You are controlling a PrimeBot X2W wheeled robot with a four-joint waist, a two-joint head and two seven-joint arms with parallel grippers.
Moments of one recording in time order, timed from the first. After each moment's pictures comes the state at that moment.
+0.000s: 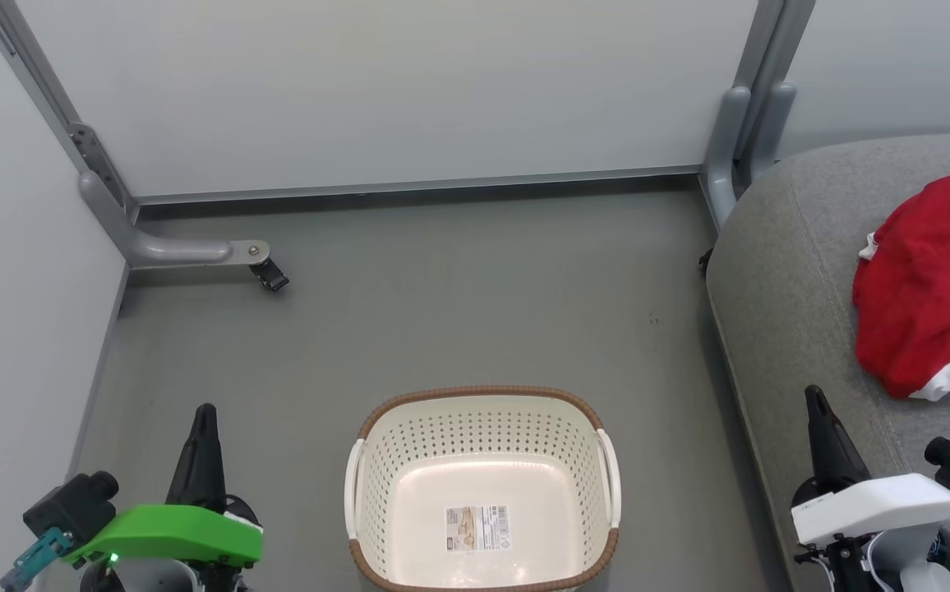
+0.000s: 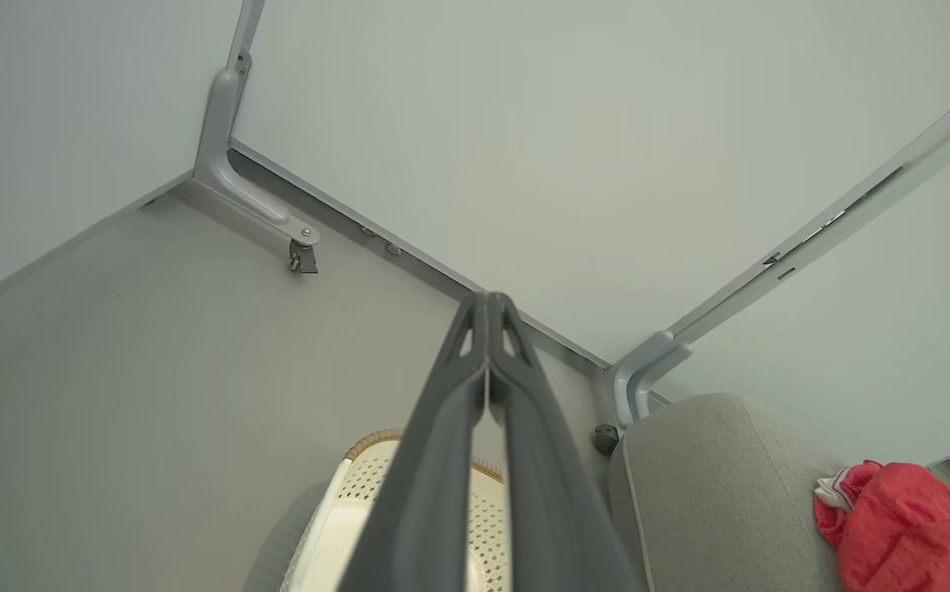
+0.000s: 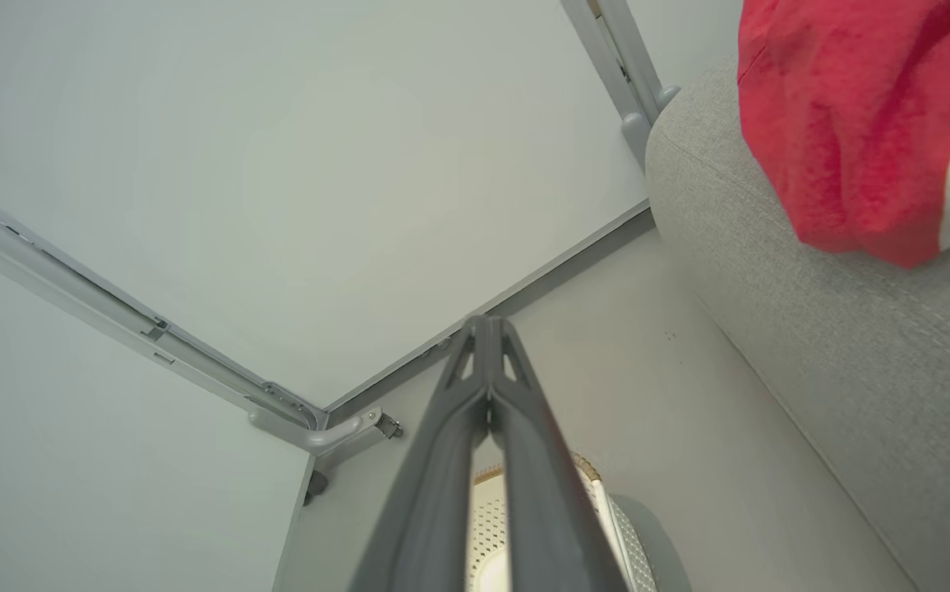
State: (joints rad) left arm -0.05 0.05 0.00 0.27 -0.71 -0.12 -0.11; right arm -0.03 -0.04 -0.07 0.19 0.73 0.13 -0.11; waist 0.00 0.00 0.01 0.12
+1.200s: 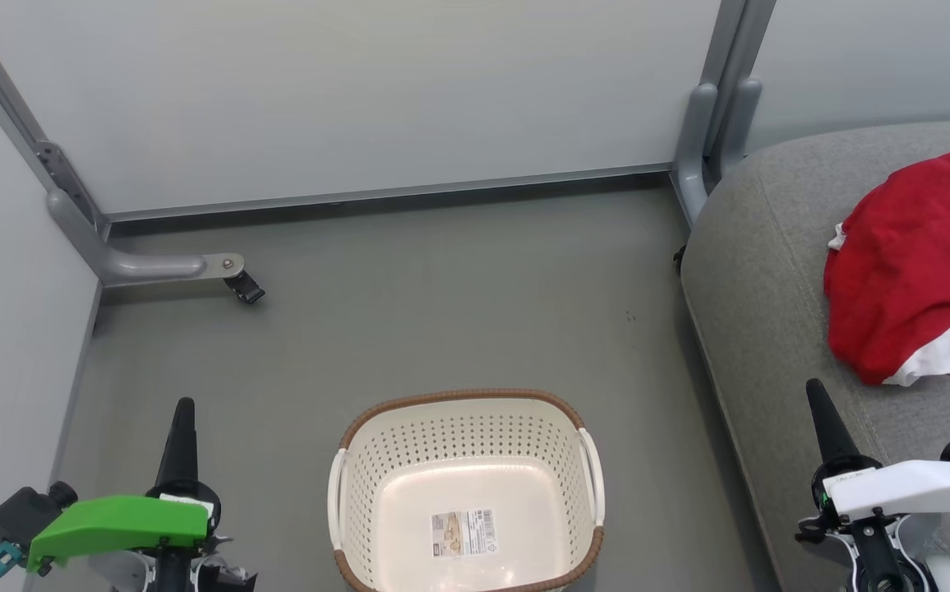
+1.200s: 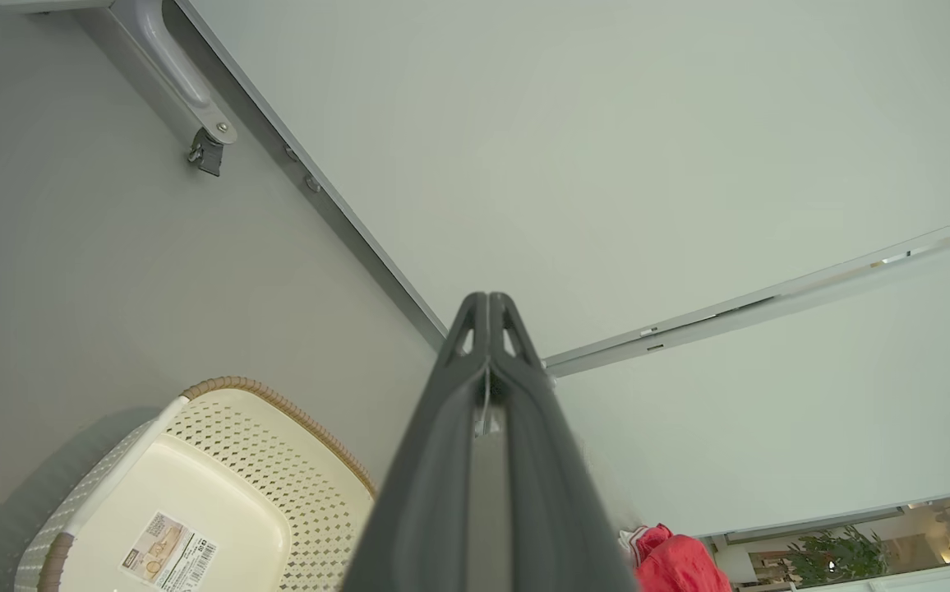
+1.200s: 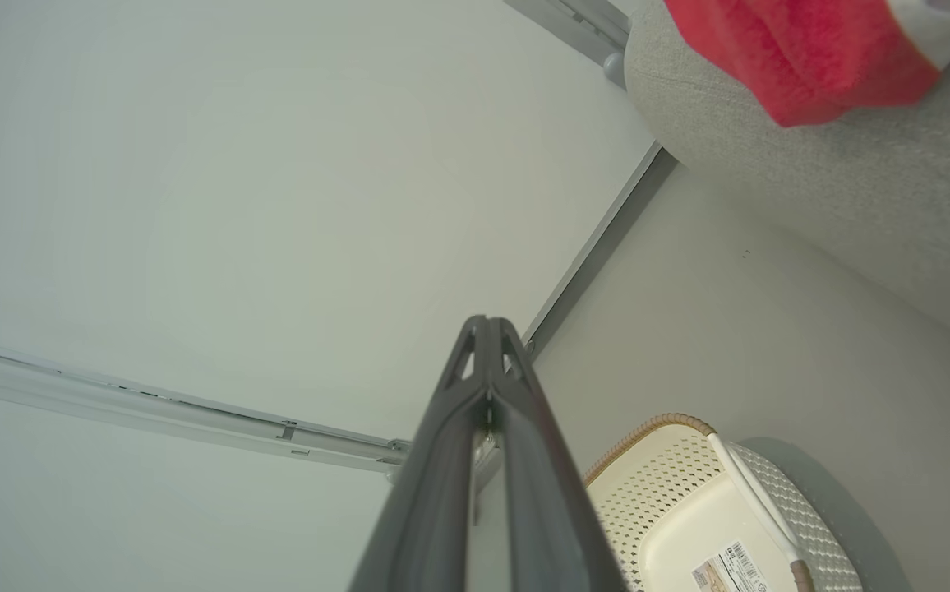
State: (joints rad) left arm -0.07 0.05 0.06 0.26 -1.16 -0.12 0.00; right arm -0.07 -0.04 -0.09 0.22 1.17 0.13 0.00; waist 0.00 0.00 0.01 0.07
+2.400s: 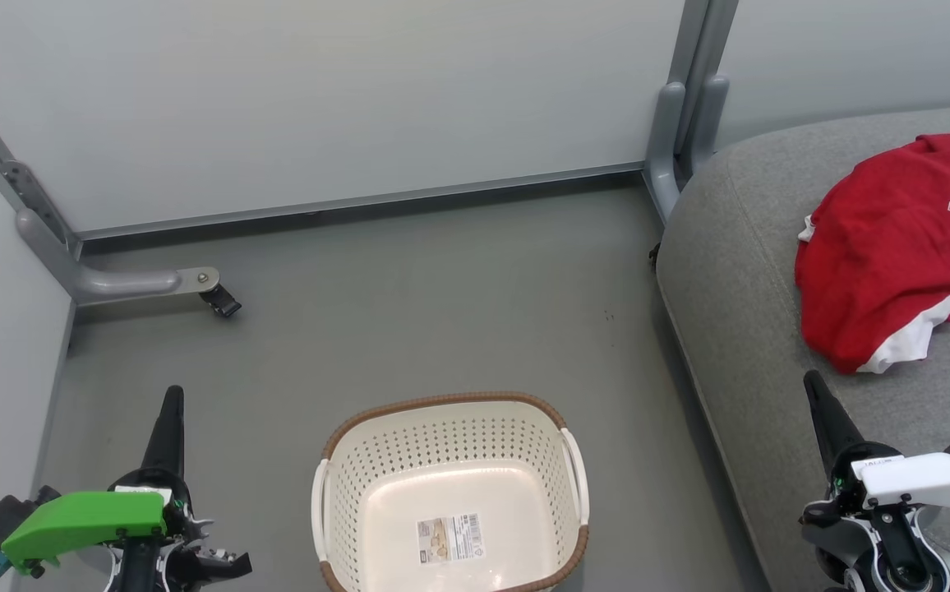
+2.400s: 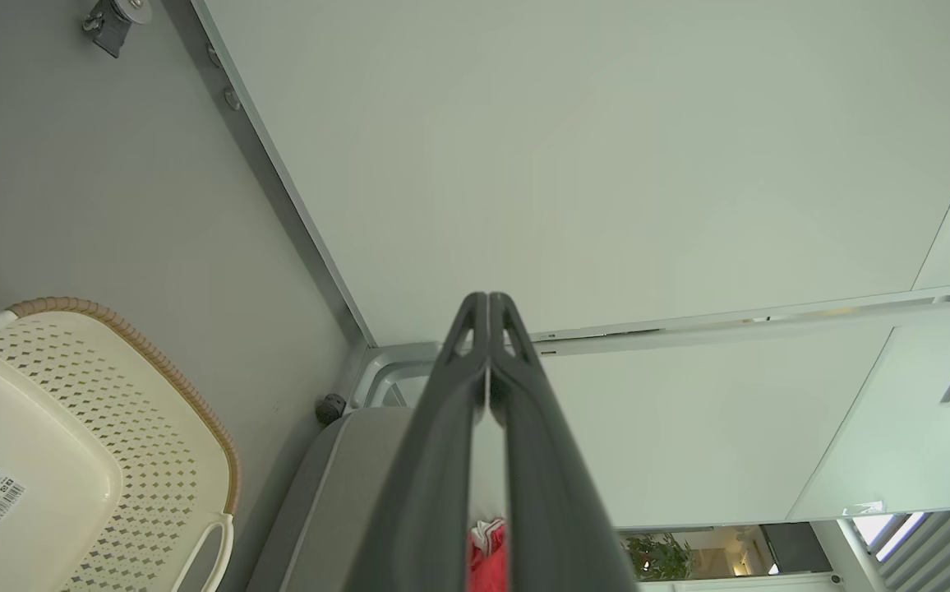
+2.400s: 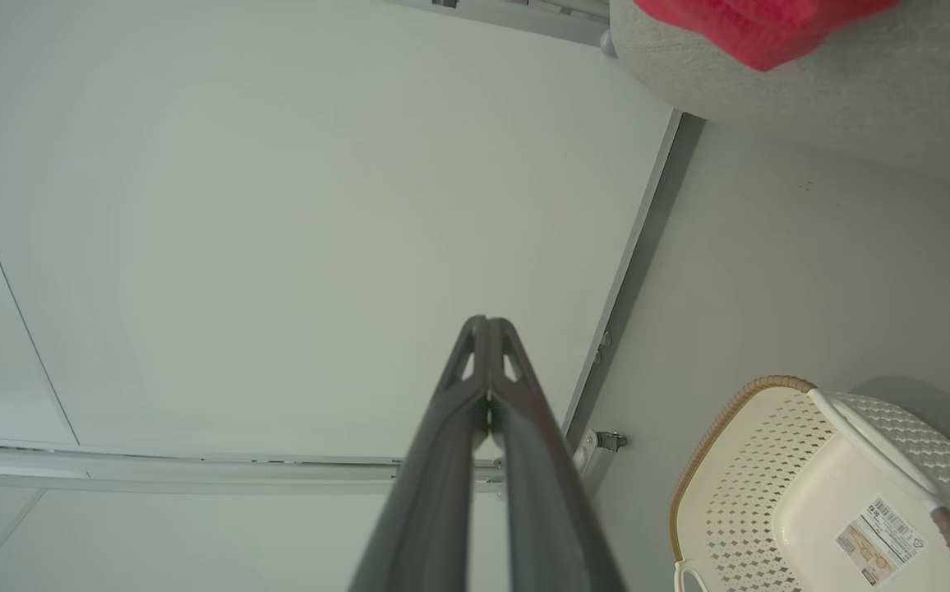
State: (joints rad) left arm -0.09 0.05 0.10 0.25 -1.47 -0.12 0.08; right arm -0.09 -0.05 -0.11 0.24 1.48 0.13 0.08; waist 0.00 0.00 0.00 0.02
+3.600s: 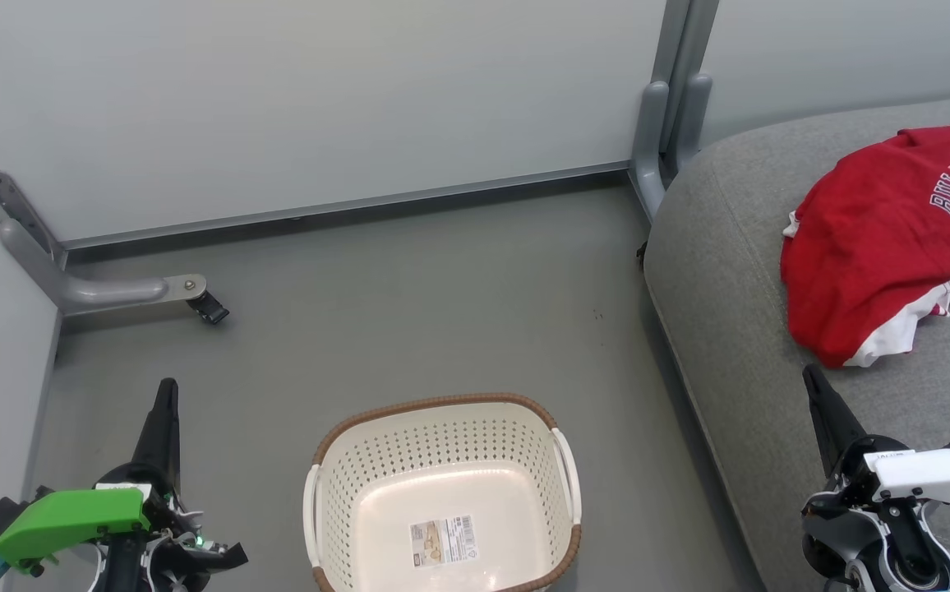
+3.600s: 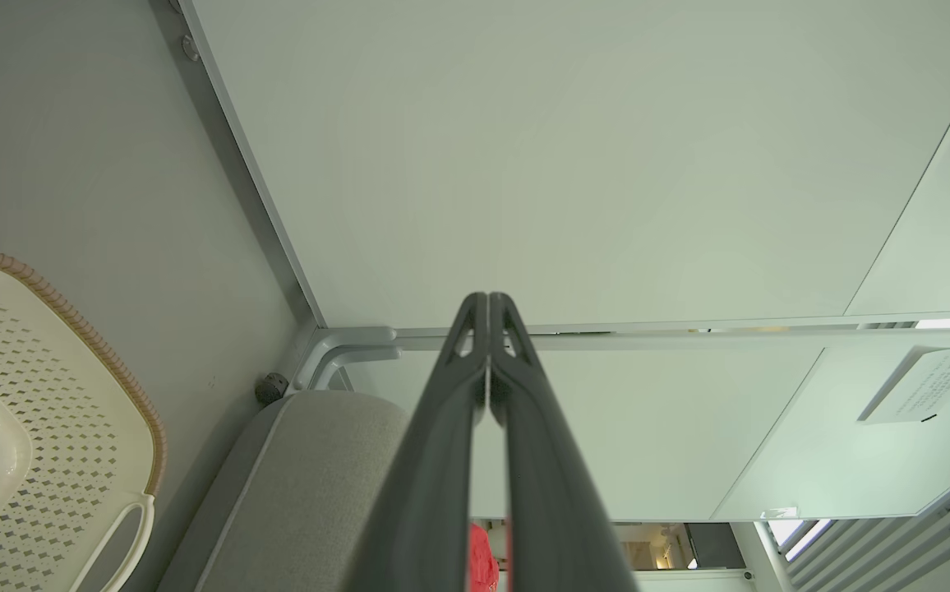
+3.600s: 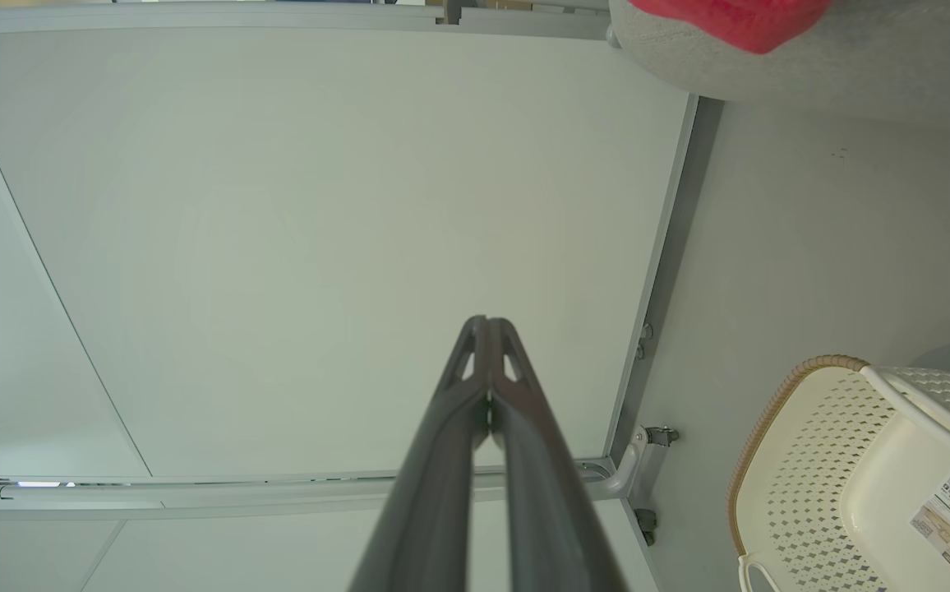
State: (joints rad) left arm -0.10 0.05 0.11 0.25 -1.61 -0.13 0.11; right arm -0.11 -0.05 -0.11 0.25 1.61 0.13 0.11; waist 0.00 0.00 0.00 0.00
